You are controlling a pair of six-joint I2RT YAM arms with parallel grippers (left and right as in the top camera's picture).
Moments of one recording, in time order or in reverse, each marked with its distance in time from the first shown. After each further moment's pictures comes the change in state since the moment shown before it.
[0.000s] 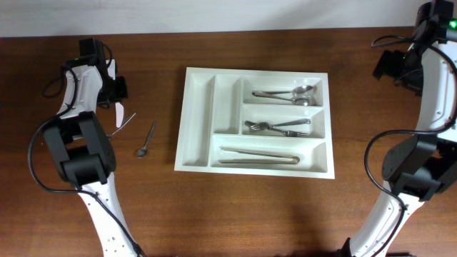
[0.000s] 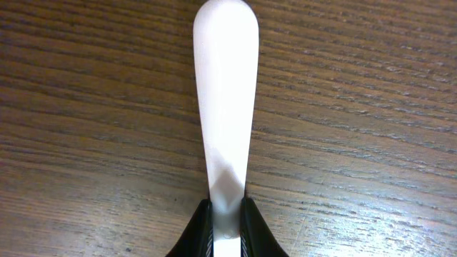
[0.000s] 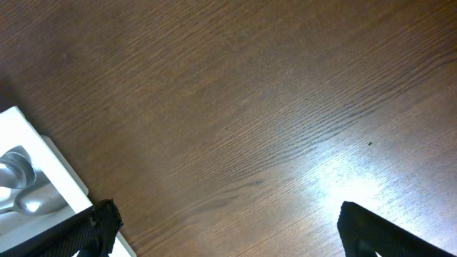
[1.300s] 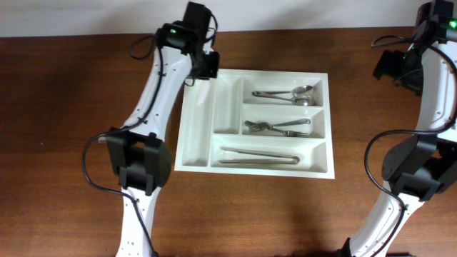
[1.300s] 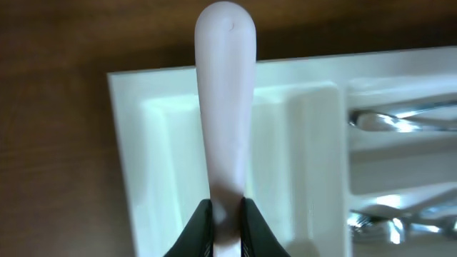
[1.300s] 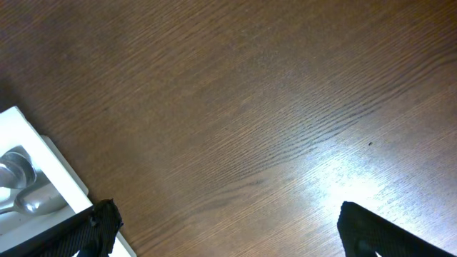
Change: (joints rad) left arm -0.533 -0.071 0.365 -0.305 0.068 -0.207; right arm 0.000 0.000 0.000 0.000 0.000 0.000
